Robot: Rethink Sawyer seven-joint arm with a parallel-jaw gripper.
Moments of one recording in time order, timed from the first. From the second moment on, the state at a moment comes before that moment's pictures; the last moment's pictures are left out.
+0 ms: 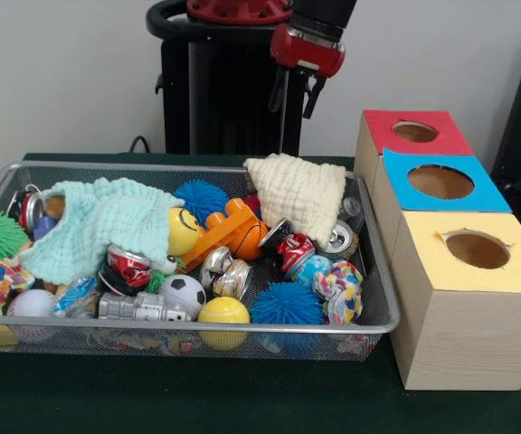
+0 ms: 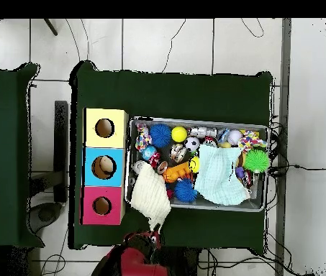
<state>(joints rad) 0.24 -0.70 -0.41 2.28 -0.09 -0.18 1.57</state>
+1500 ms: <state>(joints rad) -0.09 -0.88 -0.44 2.28 -0.29 -0.18 1.57</state>
